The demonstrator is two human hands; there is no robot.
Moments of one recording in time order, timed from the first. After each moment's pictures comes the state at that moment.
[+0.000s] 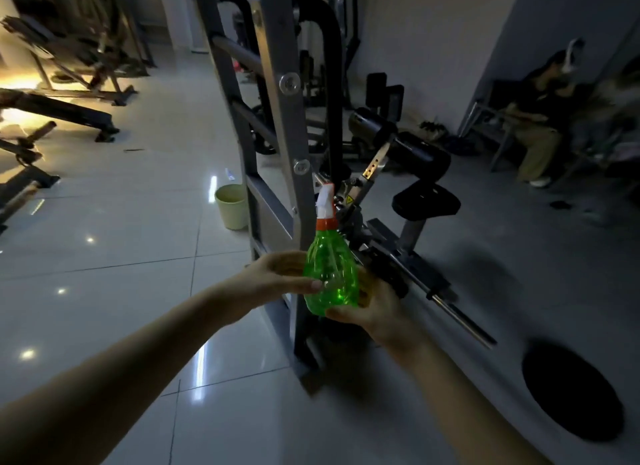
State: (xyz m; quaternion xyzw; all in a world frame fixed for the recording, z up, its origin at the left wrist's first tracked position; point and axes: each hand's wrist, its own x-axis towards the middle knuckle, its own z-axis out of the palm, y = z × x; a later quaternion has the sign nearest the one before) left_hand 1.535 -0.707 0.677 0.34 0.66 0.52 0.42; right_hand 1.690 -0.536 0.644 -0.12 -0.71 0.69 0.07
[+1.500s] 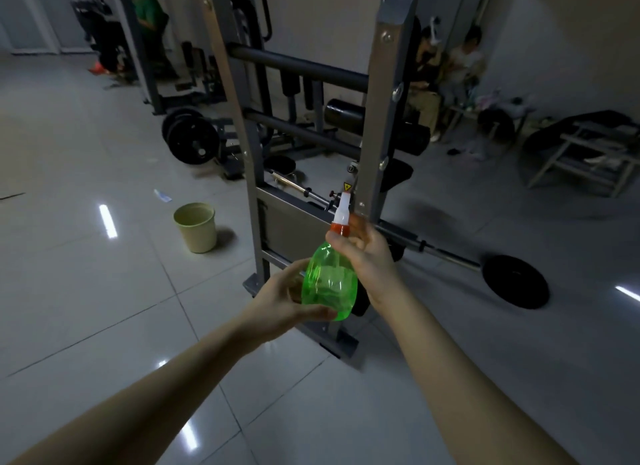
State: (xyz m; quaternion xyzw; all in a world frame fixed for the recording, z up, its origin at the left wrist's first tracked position) left_hand 1.295 -0.943 0.654 0.46 0.59 0.47 0.47; right_hand 1.431 -0.818 0.689 -0.32 -0.63 0.63 0.33
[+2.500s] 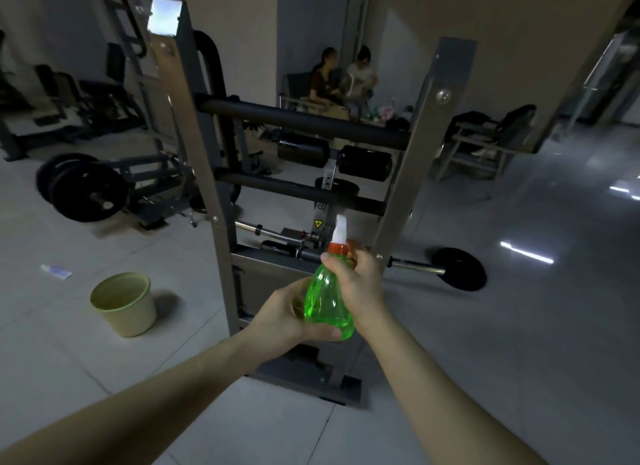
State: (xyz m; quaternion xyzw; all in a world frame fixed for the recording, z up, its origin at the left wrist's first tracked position) left_hand 1.067 -0.815 0.669 0.60 0.48 0.41 0.49; right_hand 1.211 -0.743 0.680 -0.47 -0.55 0.48 0.49
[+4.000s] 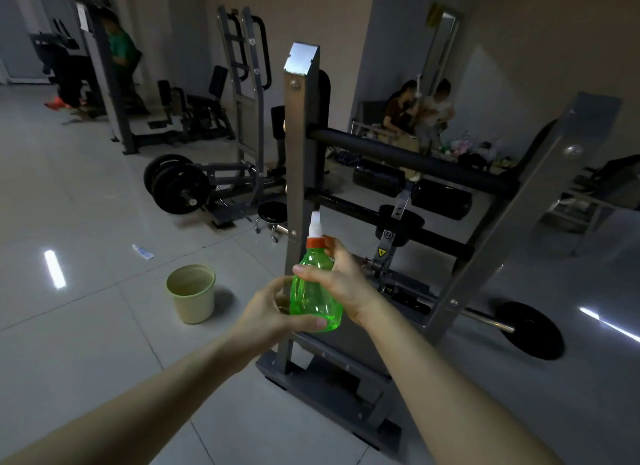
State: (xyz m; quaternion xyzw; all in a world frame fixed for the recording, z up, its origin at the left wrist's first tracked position) left_hand 0.948 -0.853 0.686 0.46 0.58 0.50 0.46; right_hand 1.073 -0.731 0.712 -0.34 -0.66 0.62 0.27
